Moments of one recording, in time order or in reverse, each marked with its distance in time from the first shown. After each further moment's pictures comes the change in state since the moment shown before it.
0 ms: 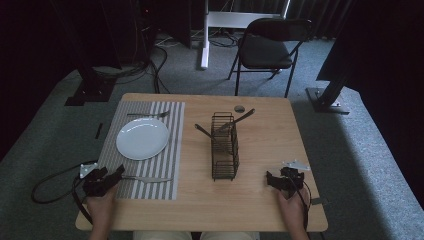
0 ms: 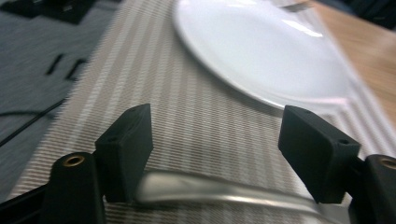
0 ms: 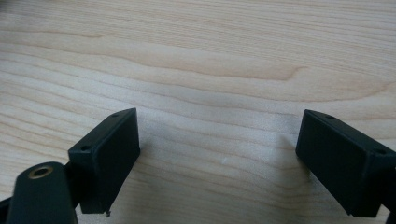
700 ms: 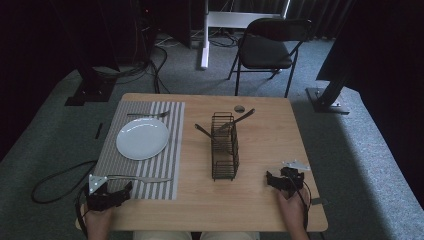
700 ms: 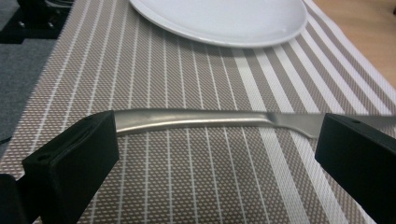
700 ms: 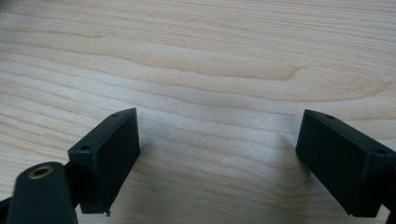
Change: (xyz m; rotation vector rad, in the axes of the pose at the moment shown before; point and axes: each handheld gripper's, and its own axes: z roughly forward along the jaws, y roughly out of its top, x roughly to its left) left arm -0.023 -0.024 -0.027 0.084 0.012 0.220; right arm 0.000 0.000 0.000 0.000 0.000 0.000
